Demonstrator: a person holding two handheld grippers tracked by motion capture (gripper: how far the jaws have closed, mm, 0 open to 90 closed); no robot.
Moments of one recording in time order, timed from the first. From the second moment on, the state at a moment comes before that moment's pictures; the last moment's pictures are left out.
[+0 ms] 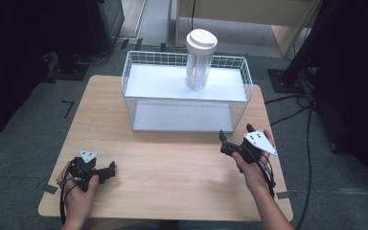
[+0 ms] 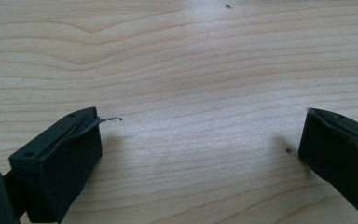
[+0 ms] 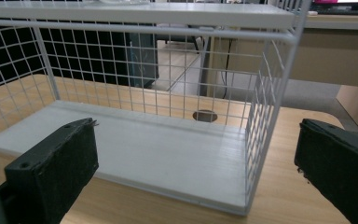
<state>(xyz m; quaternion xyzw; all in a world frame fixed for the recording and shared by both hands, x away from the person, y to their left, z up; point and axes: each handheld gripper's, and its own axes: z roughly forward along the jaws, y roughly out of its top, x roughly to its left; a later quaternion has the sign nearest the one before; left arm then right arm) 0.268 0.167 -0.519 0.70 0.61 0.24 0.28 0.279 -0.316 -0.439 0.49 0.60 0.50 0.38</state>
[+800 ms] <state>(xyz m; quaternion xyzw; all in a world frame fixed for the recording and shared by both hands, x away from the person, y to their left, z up) 0.268 0.167 -0.519 0.70 0.61 0.24 0.28 0.223 -0.370 -0.493 0.54 0.61 0.45 0.36</state>
